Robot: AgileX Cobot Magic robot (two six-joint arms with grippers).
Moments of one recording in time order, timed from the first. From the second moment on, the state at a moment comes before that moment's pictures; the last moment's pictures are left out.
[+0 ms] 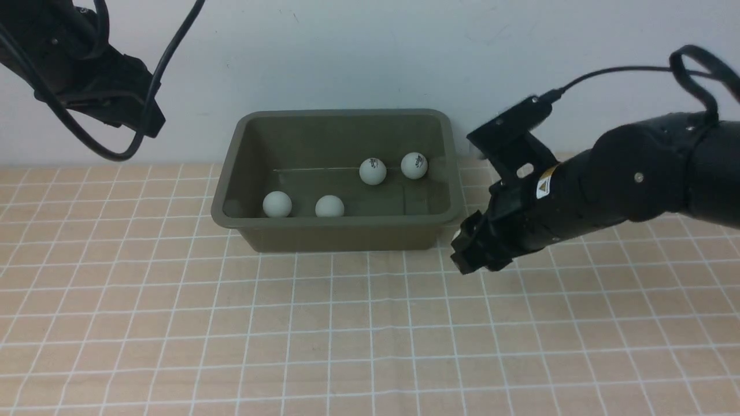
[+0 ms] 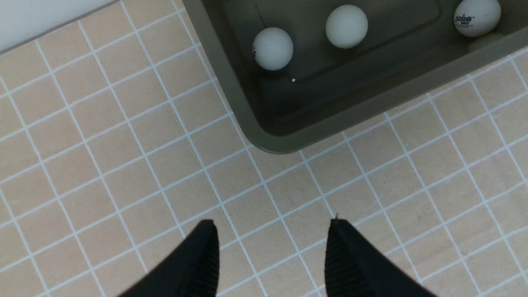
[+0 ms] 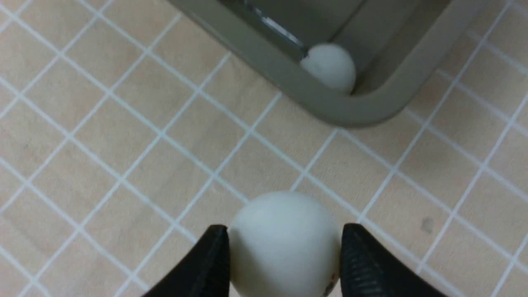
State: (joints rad) right arm 0.49 1.66 -1.15 0.15 0.56 -0.27; left arm 0.00 1.64 -1.70 -0.24 1.25 0.42
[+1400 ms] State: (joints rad) right arm 0.43 1.61 -1.83 -0.08 0.84 -0.23; left arm 0.00 1.64 -1.70 -0.39 1.25 0.47
